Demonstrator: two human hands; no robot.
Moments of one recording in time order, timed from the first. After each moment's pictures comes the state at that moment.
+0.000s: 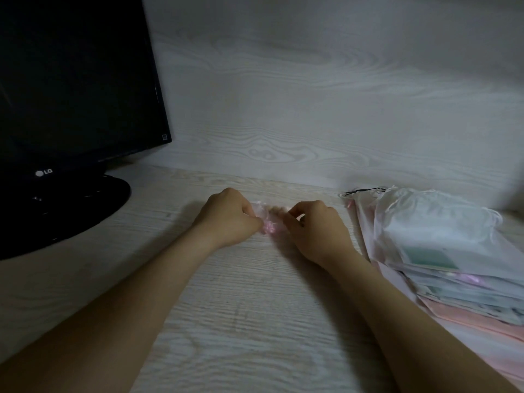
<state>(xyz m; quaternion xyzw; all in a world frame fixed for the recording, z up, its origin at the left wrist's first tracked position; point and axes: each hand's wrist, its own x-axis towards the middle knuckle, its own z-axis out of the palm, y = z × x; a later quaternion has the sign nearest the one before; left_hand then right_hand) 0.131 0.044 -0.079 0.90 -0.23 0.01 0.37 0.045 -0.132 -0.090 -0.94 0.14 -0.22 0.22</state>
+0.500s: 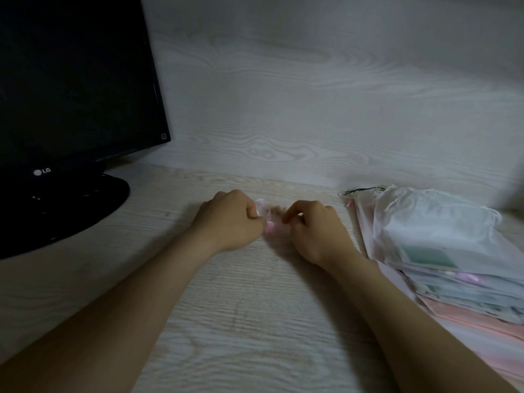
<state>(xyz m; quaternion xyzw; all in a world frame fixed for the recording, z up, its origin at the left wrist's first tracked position) 0.115 0.047 -0.068 0.91 -0.28 0.02 0.32 0.035 -0.127 -0.082 -0.94 0.11 -0.19 0.24</state>
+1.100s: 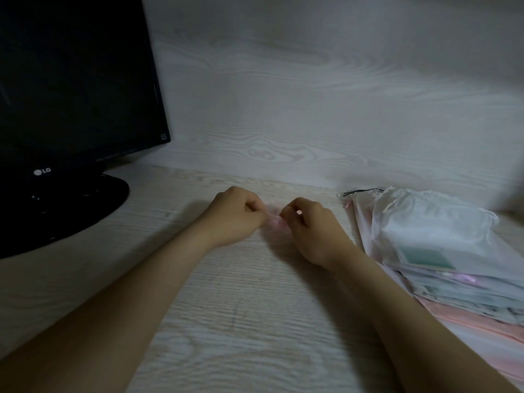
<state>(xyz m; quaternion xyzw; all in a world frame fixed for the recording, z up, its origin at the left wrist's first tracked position) 0.124 0.042 -0.070 0.85 -0.29 -0.04 0.43 0.035 -0.128 -0.079 -0.93 0.08 -0.20 0.28</state>
